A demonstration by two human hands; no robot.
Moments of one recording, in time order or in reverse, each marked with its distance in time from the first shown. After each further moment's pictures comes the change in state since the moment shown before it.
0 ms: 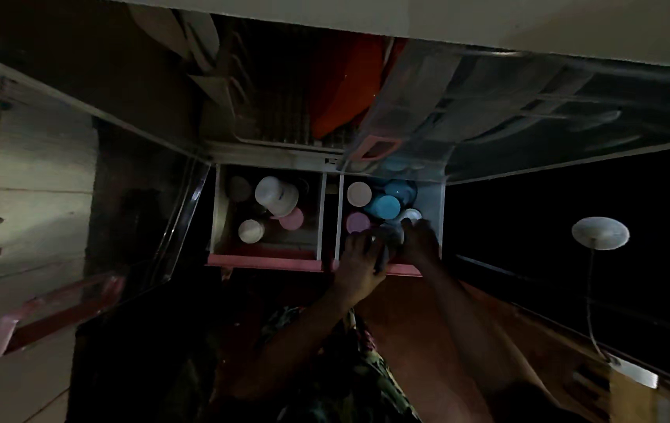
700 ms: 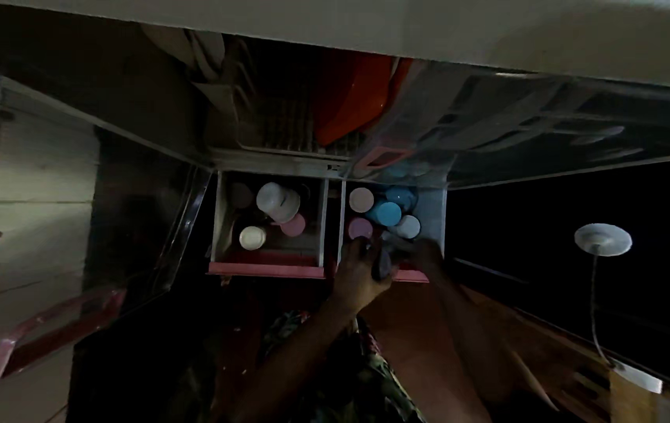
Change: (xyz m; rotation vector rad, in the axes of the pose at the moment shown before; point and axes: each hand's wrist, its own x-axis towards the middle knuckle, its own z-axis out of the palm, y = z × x) left_hand 0.004 0.013 -0.026 -0.058 -0.074 -0.179; right_hand 0.003 0.023 0.014 0.239 -0.079 0.119
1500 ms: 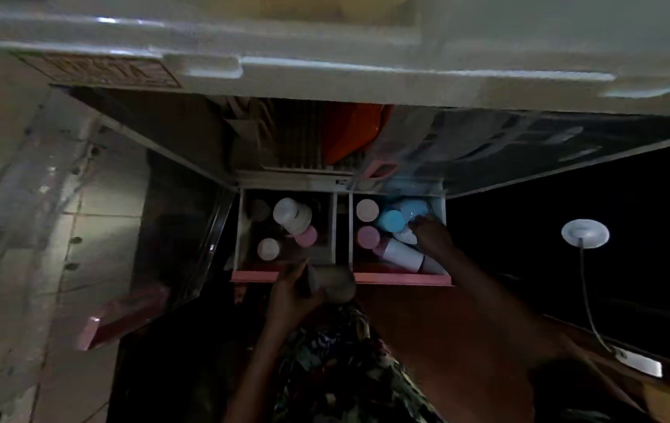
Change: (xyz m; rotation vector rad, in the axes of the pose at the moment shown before) left_hand -0.082 -0.050 -0.112 -0.141 0.132 -0.239; right_hand -0.004 -0.039 -0.056 -0.364 0.115 -0.423
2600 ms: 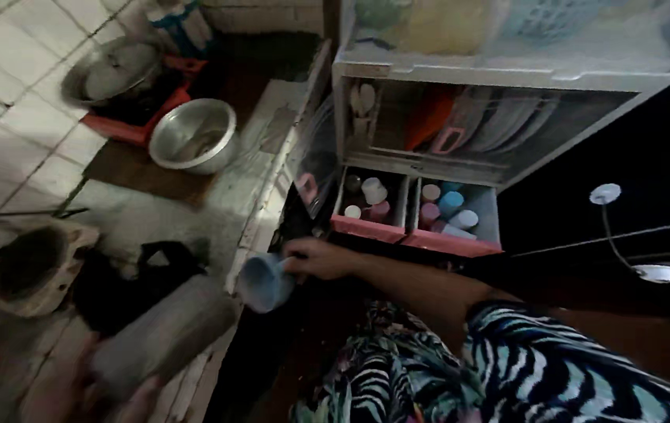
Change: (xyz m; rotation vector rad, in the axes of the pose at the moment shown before) left_hand -0.505 -0.083 -0.218 0.060 0.956 0.306; right_hand -0.293 -0.432 -0.008 0.737 -0.270 -1.175
